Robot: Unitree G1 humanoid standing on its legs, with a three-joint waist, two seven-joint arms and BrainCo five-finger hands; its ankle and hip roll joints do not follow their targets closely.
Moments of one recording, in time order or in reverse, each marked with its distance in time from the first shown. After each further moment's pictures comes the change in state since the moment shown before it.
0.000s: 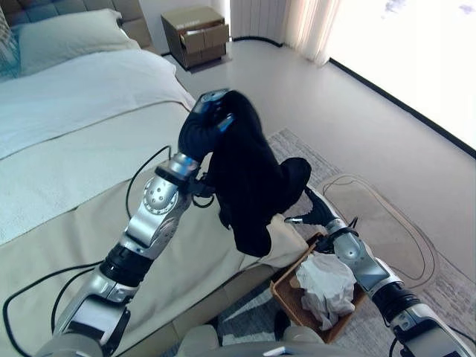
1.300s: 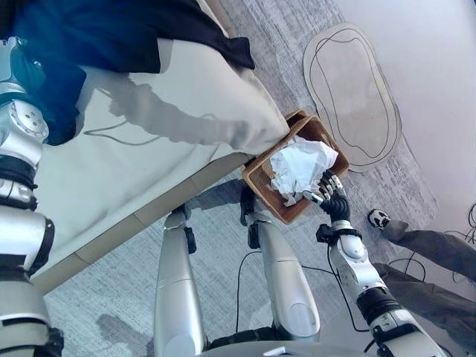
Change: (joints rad) left arm -0.488 0.531 -0.008 1.157 0.917 0.211 0.437; right arm 0.033 0.172 -0.185 0.101 0.646 -0.116 -0.081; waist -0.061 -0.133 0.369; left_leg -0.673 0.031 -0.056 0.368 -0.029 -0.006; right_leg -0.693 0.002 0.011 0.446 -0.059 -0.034
